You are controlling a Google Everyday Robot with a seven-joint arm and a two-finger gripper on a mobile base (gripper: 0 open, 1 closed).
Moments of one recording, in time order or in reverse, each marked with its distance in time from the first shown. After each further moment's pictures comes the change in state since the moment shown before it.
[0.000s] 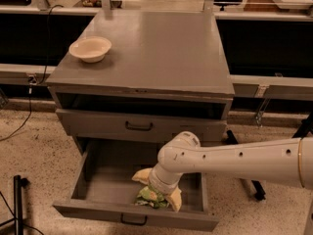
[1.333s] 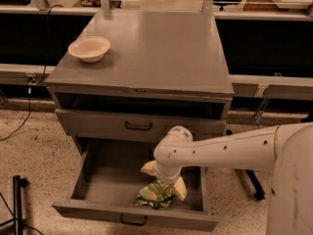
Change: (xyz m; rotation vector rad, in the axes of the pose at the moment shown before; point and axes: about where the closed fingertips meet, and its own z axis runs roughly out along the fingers) arm 0.060 0.005 0.018 -0.094 0.154 0.045
